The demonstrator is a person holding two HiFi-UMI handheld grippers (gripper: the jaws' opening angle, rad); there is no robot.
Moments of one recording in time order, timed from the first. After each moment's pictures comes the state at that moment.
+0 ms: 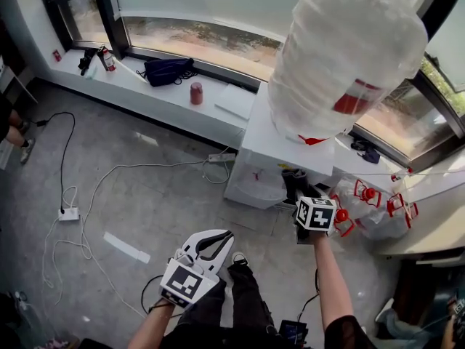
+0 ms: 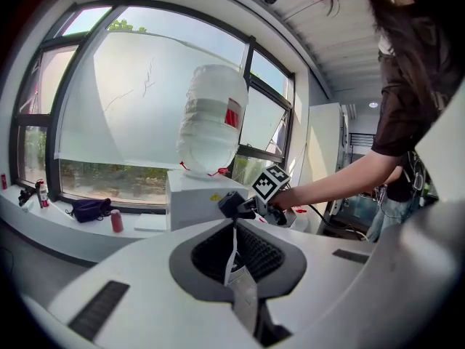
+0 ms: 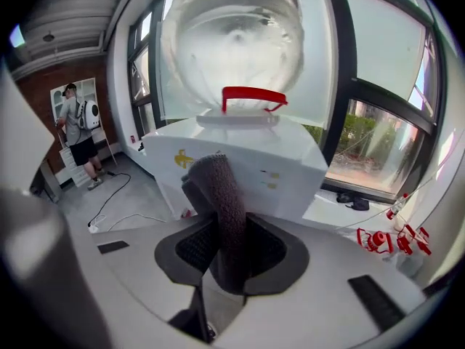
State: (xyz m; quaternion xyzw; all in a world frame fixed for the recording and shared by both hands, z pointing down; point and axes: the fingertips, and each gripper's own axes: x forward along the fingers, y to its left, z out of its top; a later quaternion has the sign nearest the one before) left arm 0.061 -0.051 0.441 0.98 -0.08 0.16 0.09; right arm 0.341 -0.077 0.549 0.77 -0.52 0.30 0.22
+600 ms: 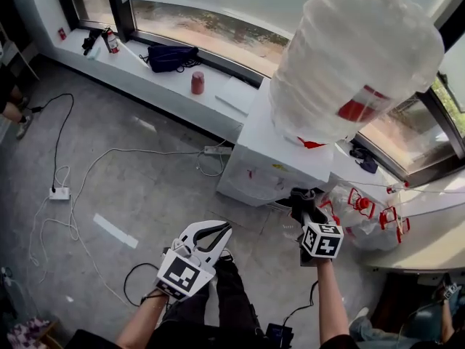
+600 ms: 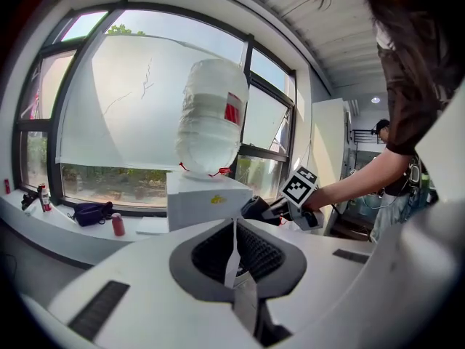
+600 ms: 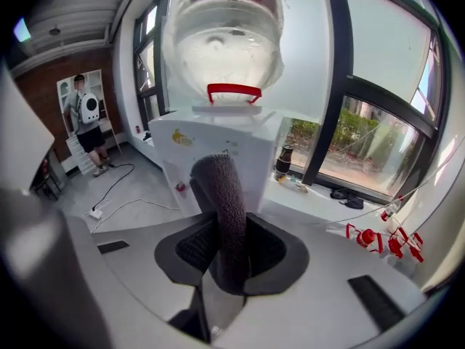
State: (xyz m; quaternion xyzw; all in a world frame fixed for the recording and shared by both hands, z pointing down) left arm 0.097 -0.059 0.449 0.98 -0.10 0.17 0.07; right arm 0.362 -0.007 0.555 0.75 -0.53 0.31 0.25
